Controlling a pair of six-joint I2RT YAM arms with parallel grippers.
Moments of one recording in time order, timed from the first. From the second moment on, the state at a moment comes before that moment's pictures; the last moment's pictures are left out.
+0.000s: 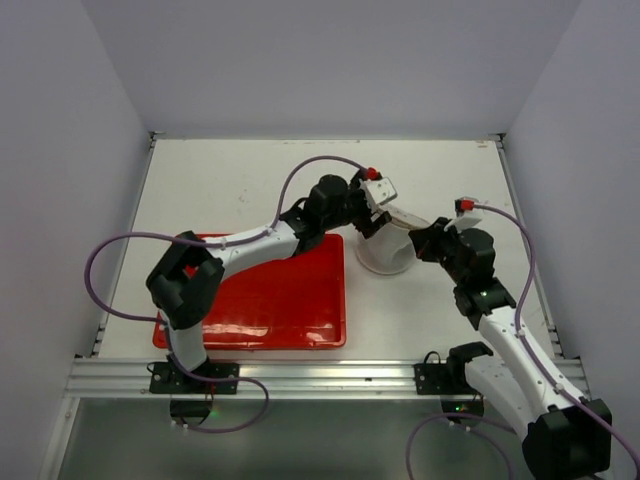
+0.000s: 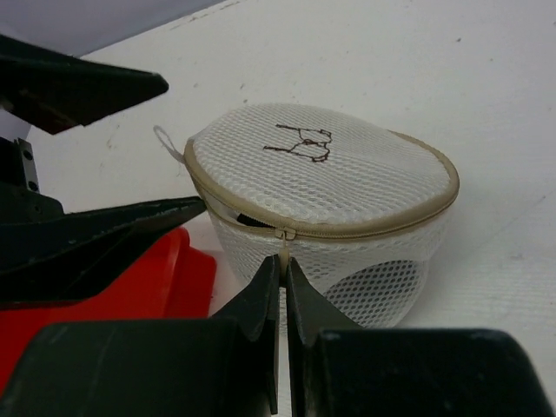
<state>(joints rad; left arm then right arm) -0.83 1.83 1.28 0.33 0.23 0.34 0.23 0.78 0.49 0.01 -0.07 0.47</state>
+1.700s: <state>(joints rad) -0.74 1.80 1.33 -0.04 0.30 -1.10 0.39 0.85 0.52 0.07 0.01 0.47</state>
